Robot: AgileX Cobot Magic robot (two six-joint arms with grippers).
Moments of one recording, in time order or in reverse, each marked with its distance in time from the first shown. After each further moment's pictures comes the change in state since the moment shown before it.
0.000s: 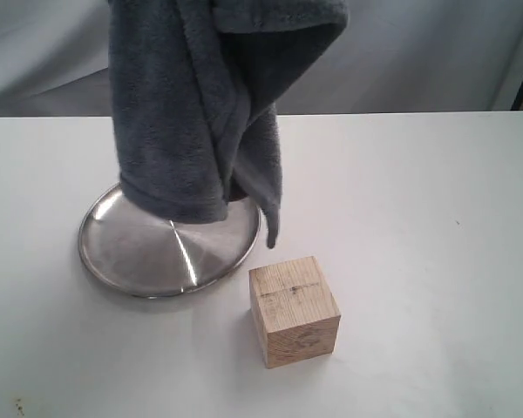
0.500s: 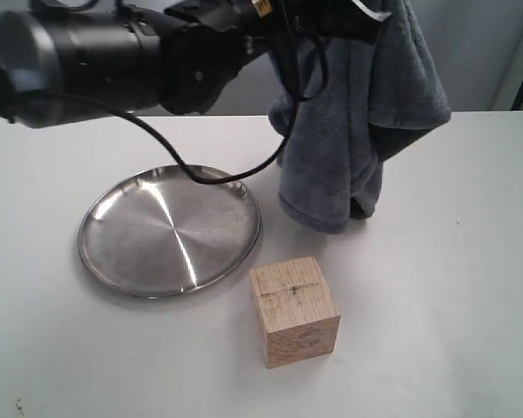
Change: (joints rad) left arm -0.124 0.620 -0.184 0.420 -0.378 -0.297; right arm 0.000 0.000 0.000 0.000 0.000 0.000
